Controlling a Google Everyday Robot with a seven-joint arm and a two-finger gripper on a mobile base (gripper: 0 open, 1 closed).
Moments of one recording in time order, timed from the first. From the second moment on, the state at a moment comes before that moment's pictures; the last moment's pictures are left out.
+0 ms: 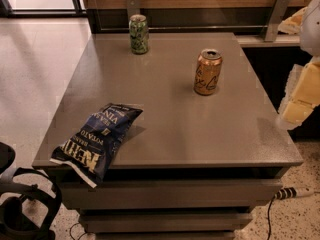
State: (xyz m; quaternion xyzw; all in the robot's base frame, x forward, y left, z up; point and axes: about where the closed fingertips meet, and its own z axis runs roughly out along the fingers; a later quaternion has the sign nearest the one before) arm 0.437 -0.210 0.999 -0.60 0.77 -0.06 0.19
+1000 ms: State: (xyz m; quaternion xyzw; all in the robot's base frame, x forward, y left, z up) arm 0.434 -0.183 0.984 -0.61 0.76 -0.01 0.23
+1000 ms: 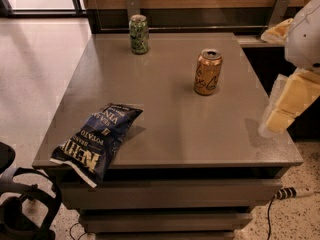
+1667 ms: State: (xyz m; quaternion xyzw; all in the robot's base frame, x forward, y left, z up) arm 0.427 -0.097 0.946 -0.63 0.70 0.09 0.31
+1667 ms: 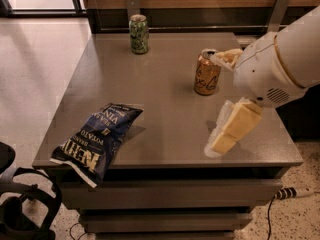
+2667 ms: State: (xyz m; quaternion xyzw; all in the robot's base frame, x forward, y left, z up) arm 0.460 0.014 0.905 -0.61 0.69 0.13 0.36
